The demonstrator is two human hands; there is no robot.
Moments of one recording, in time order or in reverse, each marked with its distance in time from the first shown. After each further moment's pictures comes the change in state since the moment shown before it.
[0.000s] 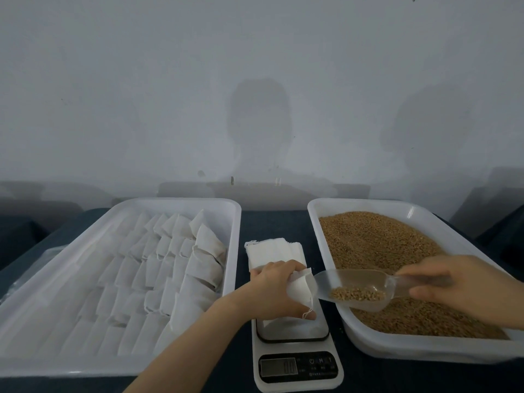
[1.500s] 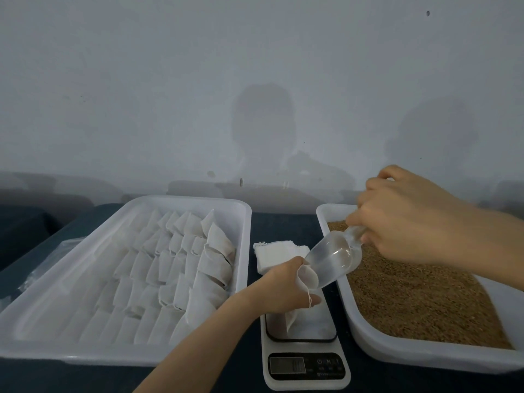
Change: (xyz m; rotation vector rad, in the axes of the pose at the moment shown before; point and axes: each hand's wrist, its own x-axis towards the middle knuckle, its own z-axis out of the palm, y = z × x) left_hand 0.006 -0.006 0.002 -0.249 0.045 0.022; right_hand 0.044 -0.144 -0.037 -1.089 0.142 -0.424
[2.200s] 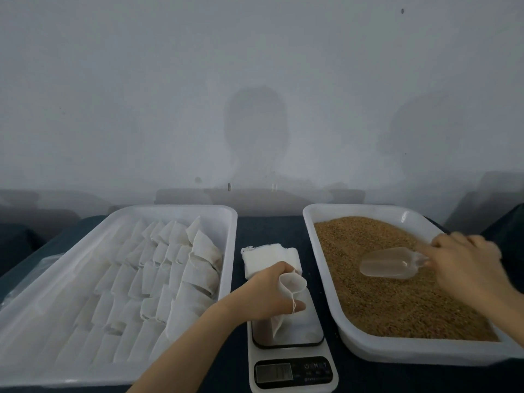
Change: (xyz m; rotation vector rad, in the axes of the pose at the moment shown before) left_hand 0.000 -0.003 -0.001 -0.075 -0.013 -0.041; right_hand -0.082 0.036 0.206 0.062 -0.056 0.643
